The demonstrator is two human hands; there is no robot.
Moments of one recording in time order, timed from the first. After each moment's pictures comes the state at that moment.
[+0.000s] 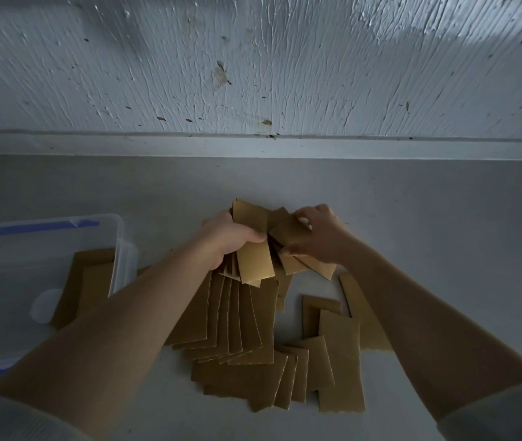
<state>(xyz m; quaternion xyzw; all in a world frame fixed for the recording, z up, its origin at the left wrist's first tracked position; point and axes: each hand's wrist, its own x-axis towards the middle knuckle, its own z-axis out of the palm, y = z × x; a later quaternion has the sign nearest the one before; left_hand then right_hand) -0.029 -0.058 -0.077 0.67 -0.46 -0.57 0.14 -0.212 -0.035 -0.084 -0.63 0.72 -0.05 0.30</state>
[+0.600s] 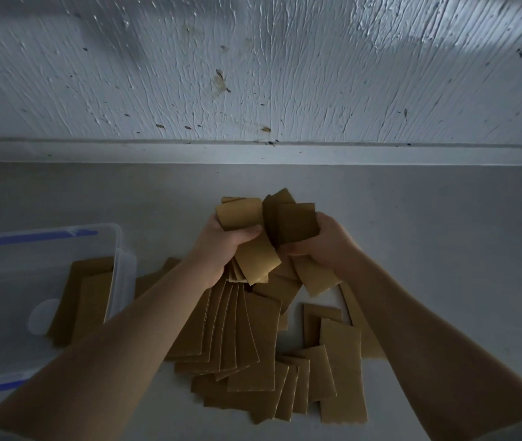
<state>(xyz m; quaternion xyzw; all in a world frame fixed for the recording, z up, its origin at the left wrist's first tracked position) -0.019 -0.050 -0.085 0.56 -0.40 -0.65 0.33 -0.205 -0.030 -0.077 -0.48 0.74 -0.23 0.41</state>
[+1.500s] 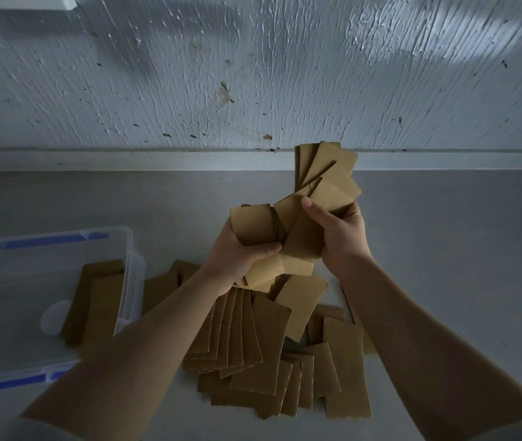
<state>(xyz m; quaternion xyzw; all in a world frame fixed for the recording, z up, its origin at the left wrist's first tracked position) -0.022 -0.040 -0.100 0.49 -0.53 -0.61 0.35 -0.193 -0.019 -0.057 -0.22 0.52 -0.63 0.53</state>
